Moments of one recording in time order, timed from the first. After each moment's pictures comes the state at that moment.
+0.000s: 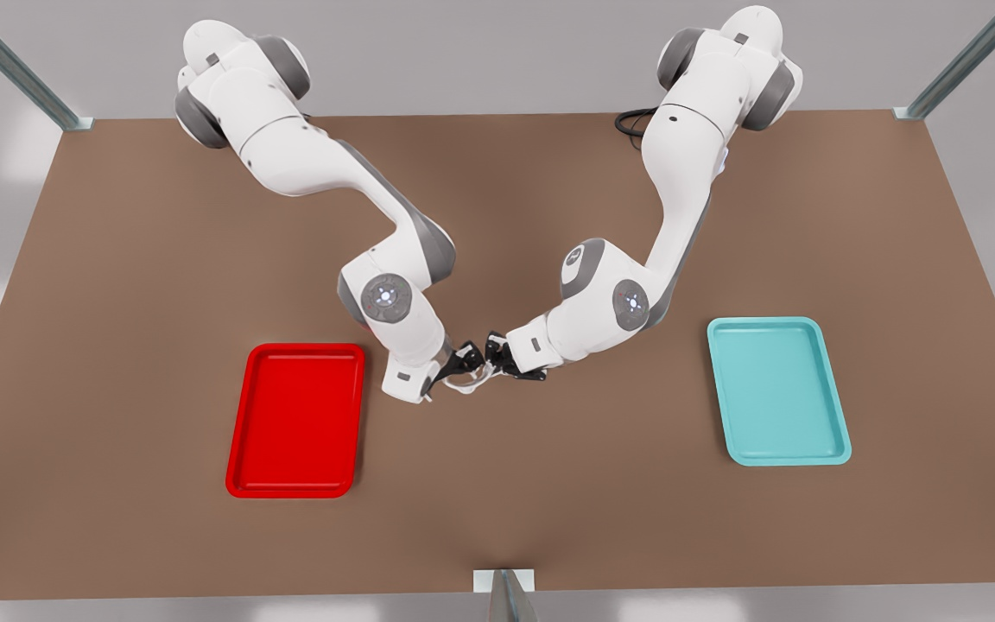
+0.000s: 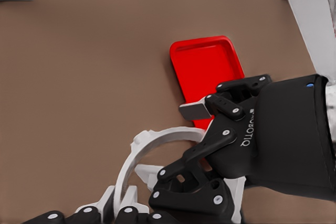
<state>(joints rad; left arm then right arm) -0.58 0.68 -0.03 -1.28 -0.61 2.25 0.08 0.40 0.69 0.25 -1.27 -0.07 2.14 0.21</state>
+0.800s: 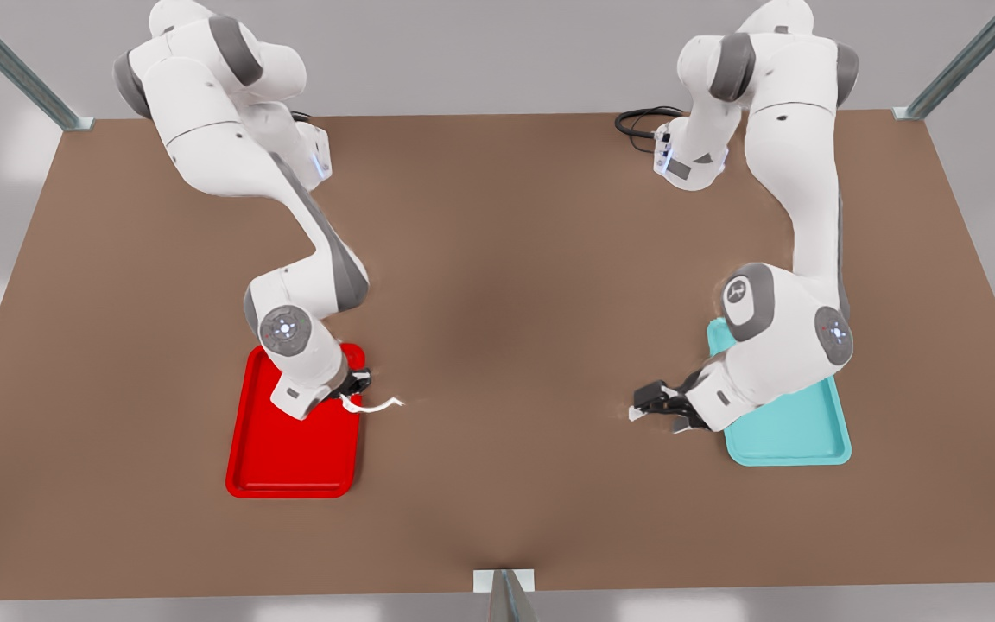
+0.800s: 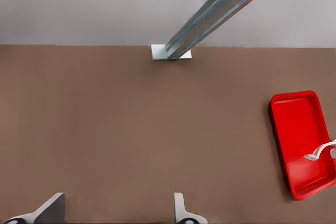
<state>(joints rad) -0.27 0.56 0.13 -1.28 -0.50 2.02 0.11 0.11 0.53 0.25 -1.62 -0.17 2.13 0.22</state>
